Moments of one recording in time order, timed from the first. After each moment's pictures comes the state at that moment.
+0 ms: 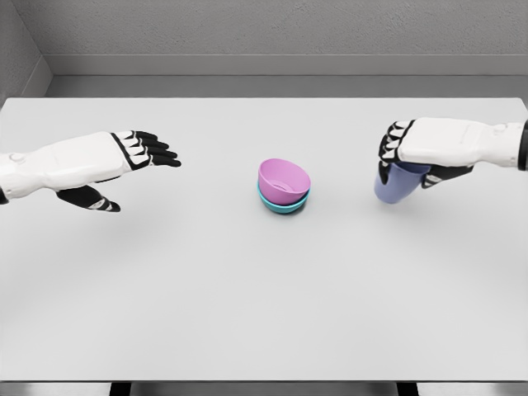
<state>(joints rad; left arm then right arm) -0.44 0.93 -0.42 -1.69 -0.20 -0.61 -0.51 -0.78 -0.97 0.72 -1.56 0.23 -0.61 0.61</state>
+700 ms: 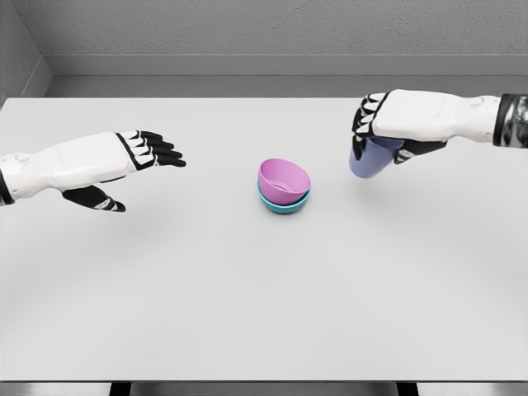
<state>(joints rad) -0.44 0.91 -0.42 -1.69 -0.21 -0.61 -0.51 -0.86 -0.86 0.71 -1.53 0.23 -0.61 0.61</state>
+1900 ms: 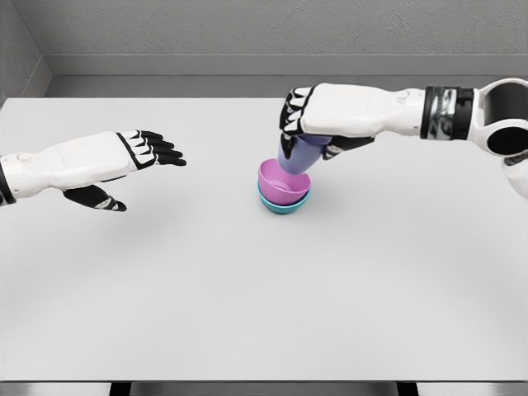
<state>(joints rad) -0.45 0.90 -0.42 -1.68 -0.21 -0.61 -0.51 -0.90 -0.64 0.74 -1.53 0.23 -0.61 0.61</state>
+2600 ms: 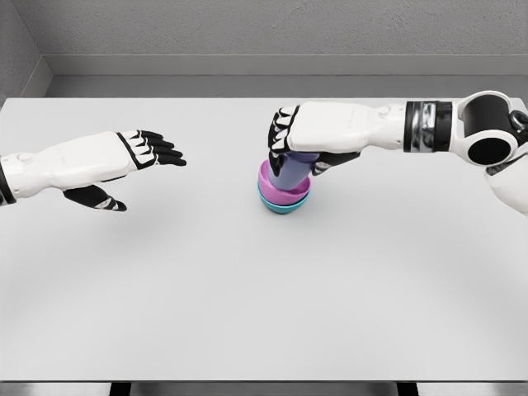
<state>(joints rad) -0.45 0.90 -0.42 -1.68 -0.21 -0.61 -0.51 -0.89 -0.62 0.78 -1.53 0.23 -0.61 0.61</state>
